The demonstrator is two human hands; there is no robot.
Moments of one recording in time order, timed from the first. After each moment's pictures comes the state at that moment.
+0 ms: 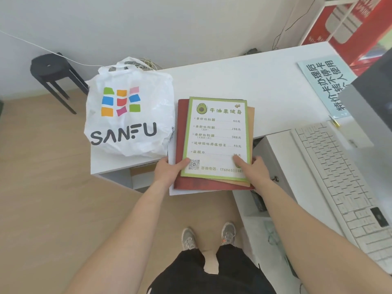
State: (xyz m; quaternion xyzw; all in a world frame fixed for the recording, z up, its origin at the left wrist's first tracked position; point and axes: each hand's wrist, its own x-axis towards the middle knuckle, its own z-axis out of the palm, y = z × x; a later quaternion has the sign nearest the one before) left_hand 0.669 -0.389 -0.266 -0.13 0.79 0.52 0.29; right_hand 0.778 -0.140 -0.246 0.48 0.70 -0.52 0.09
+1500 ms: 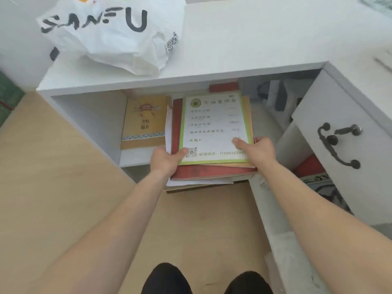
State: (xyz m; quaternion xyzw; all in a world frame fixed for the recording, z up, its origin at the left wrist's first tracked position) left_hand 0.701 -0.415 -0.504 -0.13 0.84 0.50 0.17; right_hand 0.766 -0.156 -0.490 0.36 0.76 -0.54 -0.01
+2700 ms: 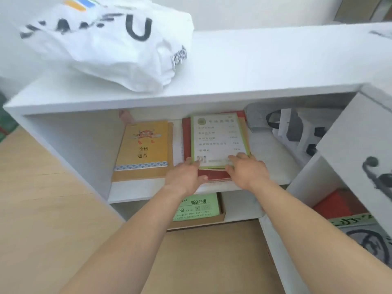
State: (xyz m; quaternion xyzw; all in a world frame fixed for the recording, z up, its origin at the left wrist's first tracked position) left_hand 0.622 -0.362 -0.542 0.24 0.96 0.03 0.14; right_hand 0.667 -0.165 -0.545 0.11 0.99 -0.05 0.11
